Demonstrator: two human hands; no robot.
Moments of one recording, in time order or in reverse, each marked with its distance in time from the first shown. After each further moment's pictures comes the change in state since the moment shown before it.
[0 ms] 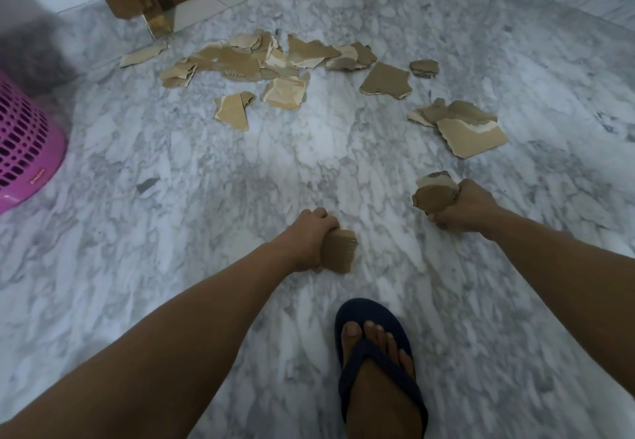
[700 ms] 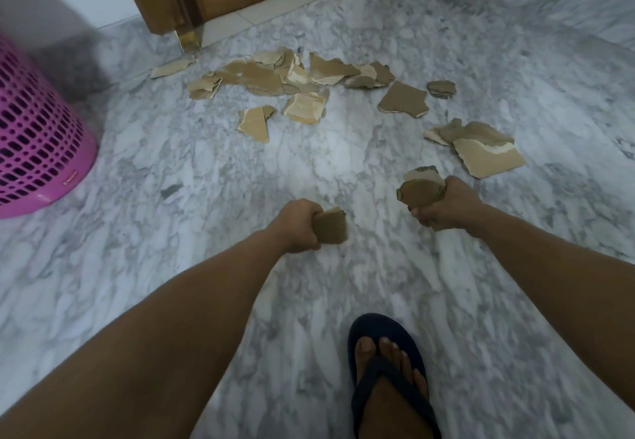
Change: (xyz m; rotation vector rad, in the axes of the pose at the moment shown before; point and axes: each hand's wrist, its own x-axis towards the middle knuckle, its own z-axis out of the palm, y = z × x) left_hand -0.004 -0.028 -0.044 -0.193 0.147 -0.193; right_hand 0.000 -0.057 0.008 0.140 -0.047 -0.135
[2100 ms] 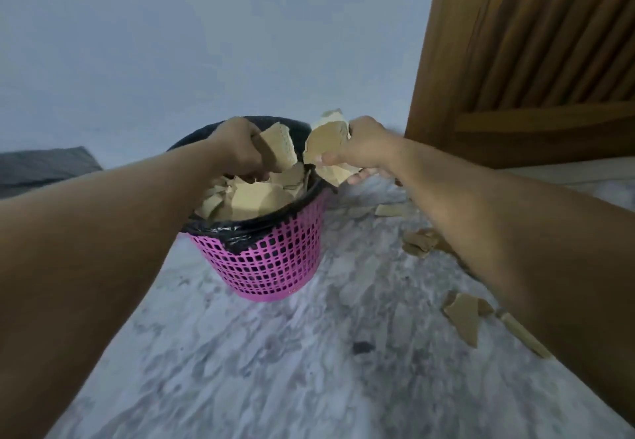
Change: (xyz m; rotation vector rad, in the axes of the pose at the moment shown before) left_hand -0.167 -0.220 -0.473 -0.272 0.737 -0.626; right_hand -0.086 -0.644 0.148 0.012 -0.537 -0.817
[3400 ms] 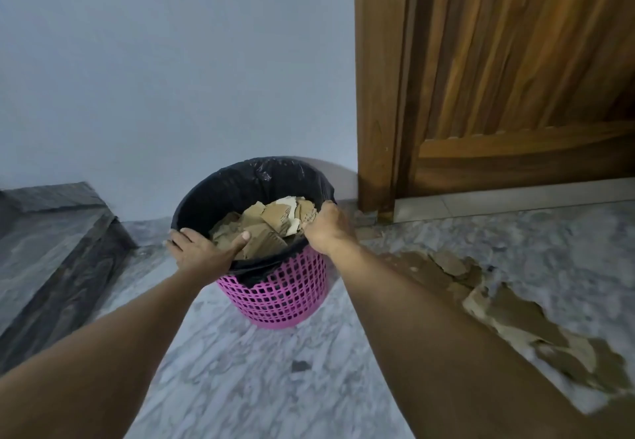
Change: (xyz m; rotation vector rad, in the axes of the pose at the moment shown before) left_hand -0.057 0.032 0.133 0.246 0.316 -0.557; right_hand -0.044 0.091 -0.052 -0.199 0.126 0.034
